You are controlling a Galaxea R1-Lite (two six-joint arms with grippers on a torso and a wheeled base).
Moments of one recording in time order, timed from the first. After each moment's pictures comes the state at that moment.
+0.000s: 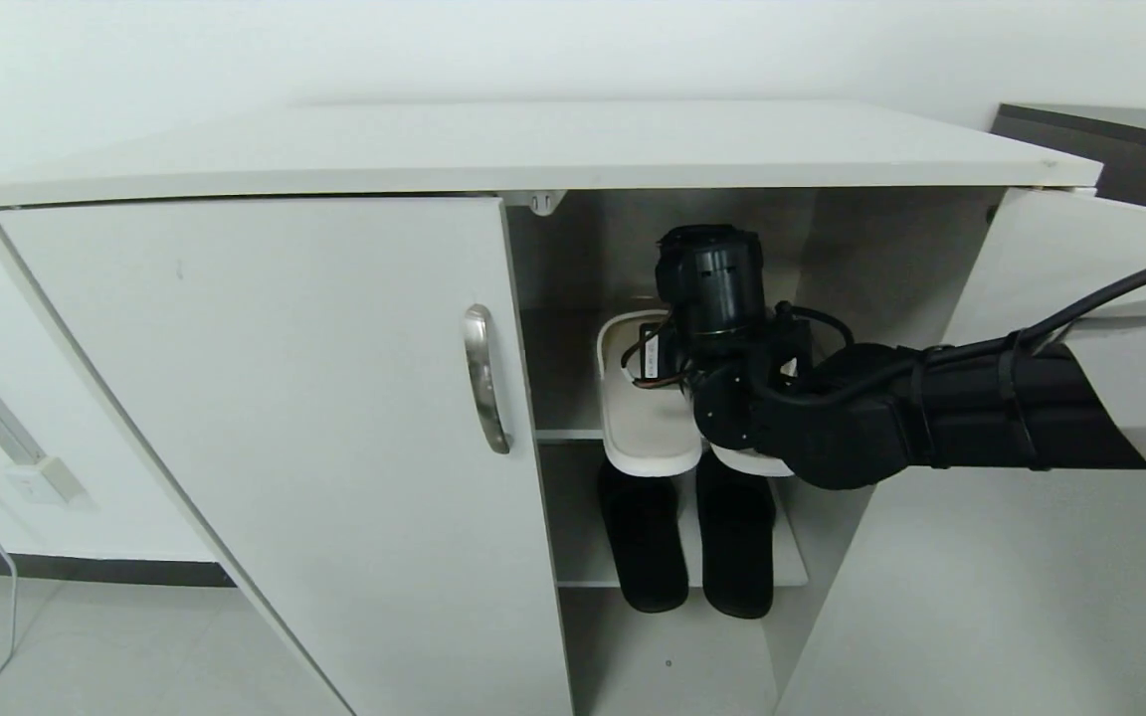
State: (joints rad) left arm 0.00 0.00 0.00 0.00 0.06 -0.07; right arm 0.76 2.11 -1.64 -0.27 -0.74 0.17
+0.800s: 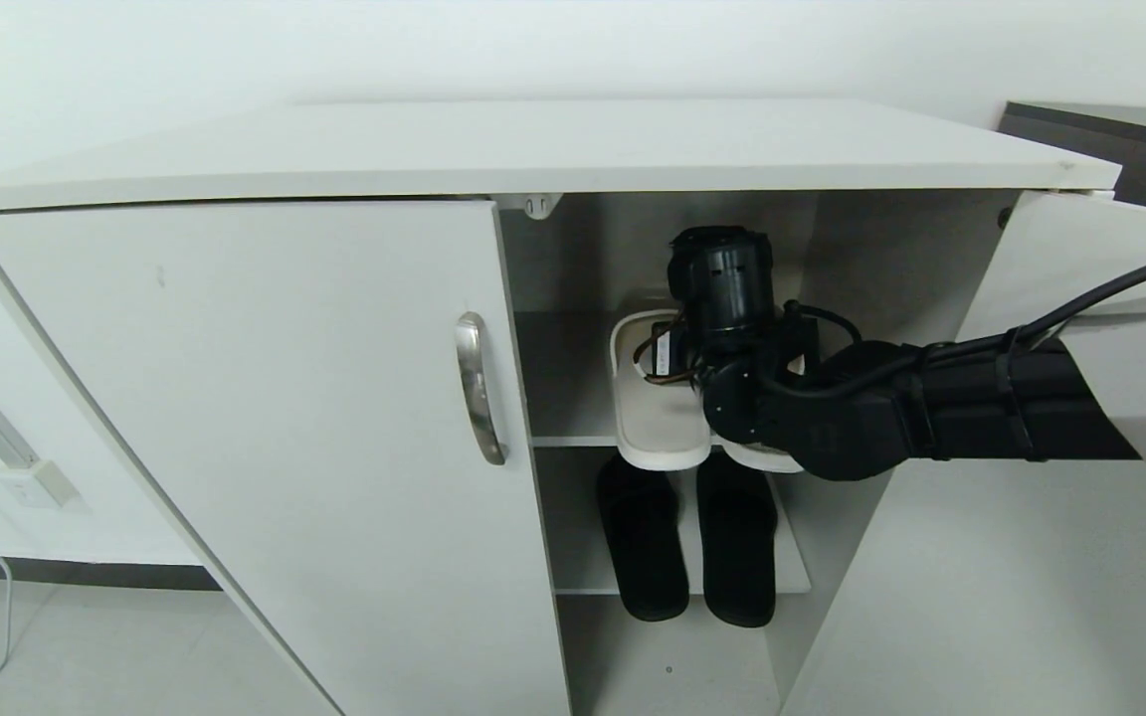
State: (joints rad) left arm 0.00 0.00 0.00 0.00 0.06 -0.07; right arm 0.75 2.12 -1.64 -0.27 -0.74 0.17
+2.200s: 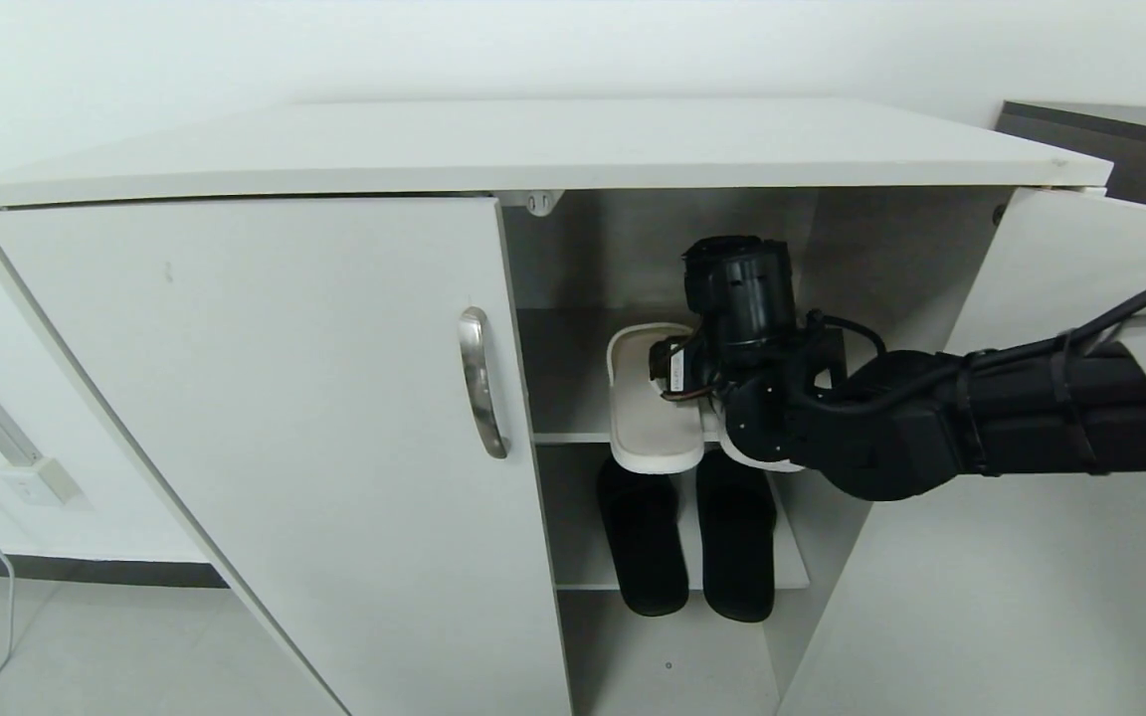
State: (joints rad) left arm 0.00 0.00 0.00 0.00 0.06 -0.07; right arm 0.77 2.04 -1.51 -0.28 -0.74 0.18
